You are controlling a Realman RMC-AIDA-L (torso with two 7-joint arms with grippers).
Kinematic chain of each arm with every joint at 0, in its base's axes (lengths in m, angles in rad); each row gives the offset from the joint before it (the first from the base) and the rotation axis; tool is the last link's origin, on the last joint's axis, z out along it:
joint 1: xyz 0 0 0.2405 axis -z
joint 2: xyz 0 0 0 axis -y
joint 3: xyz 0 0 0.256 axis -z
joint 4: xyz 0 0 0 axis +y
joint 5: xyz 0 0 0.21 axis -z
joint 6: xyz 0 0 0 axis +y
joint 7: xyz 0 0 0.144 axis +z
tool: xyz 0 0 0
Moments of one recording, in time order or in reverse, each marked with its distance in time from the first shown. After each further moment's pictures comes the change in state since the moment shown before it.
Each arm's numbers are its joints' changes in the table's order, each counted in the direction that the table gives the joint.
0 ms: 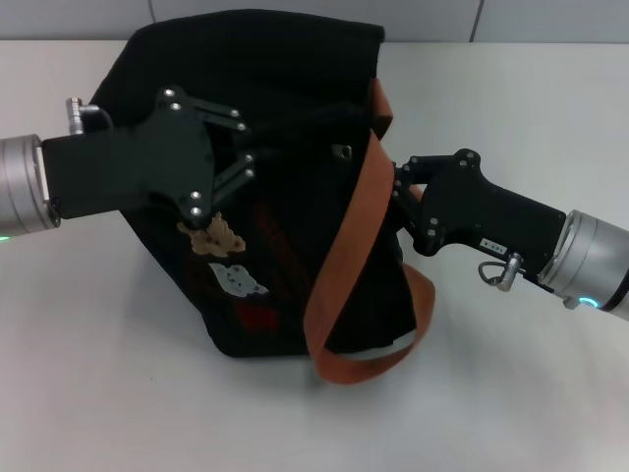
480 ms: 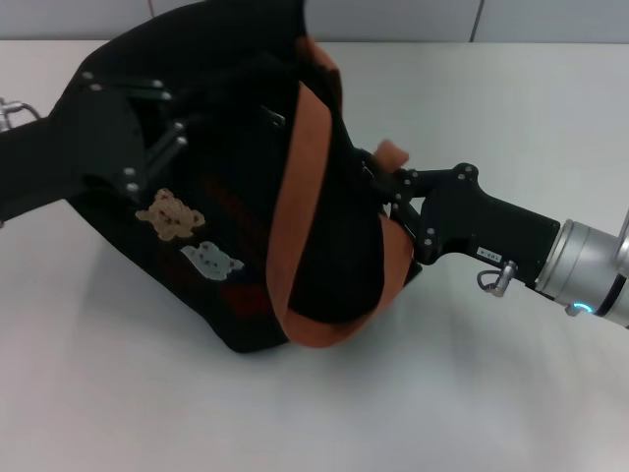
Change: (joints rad) left arm -0.040 -0.004 0.172 -0.067 0.027 0.050 0.055; right arm 0.006 0.000 0.007 0.006 0.007 0.101 -0.012
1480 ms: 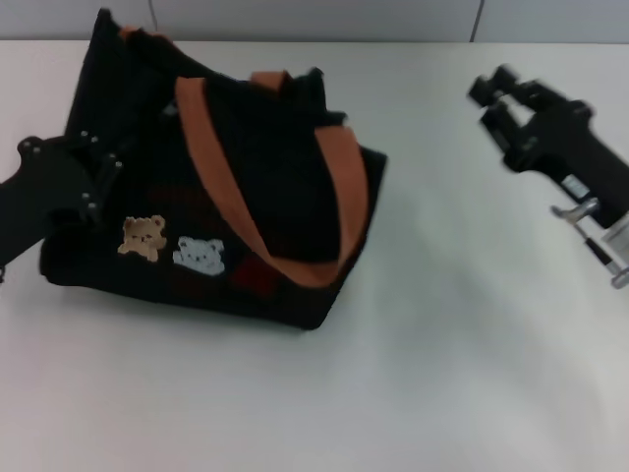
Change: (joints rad) left arm -0.046 0.003 0.146 -0.344 0.042 -0.263 0.104; right arm 0.086 0.003 -0.429 0.031 -0.010 -0.066 0.014
